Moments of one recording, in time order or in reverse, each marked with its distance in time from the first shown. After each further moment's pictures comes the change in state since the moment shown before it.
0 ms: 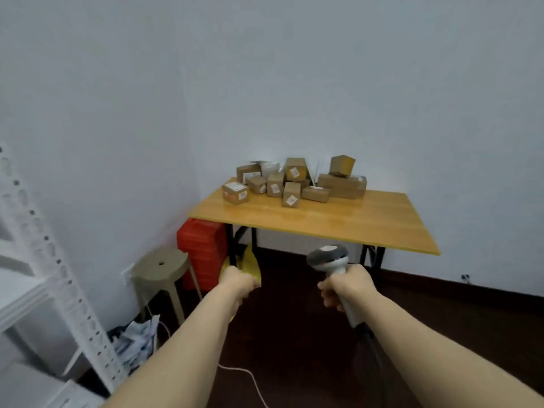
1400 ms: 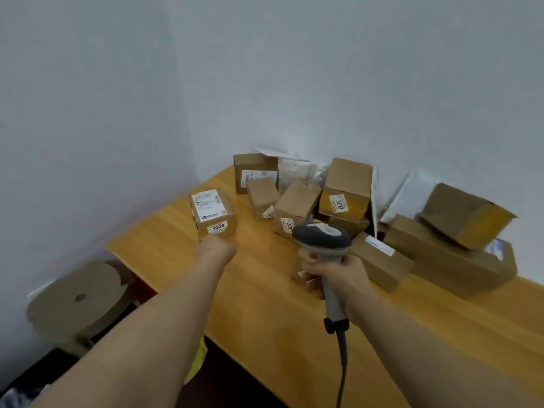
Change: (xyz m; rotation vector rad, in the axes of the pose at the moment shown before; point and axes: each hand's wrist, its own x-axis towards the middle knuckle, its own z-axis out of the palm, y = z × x) left_hand 0.706 0.235 0.092 0.080 0.398 -0.231; right_hand 0.689 -0.234 0.030 0.188 -0.339 -0.084
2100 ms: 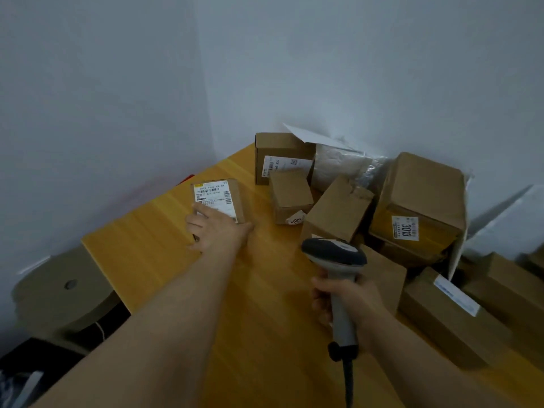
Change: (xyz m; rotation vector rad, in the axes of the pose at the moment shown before) left_hand 0.160 0.031 0.043 0.195 0.294 -0.207; right_hand 0.168 0.017 0.040 -0.013 -0.090 0.245
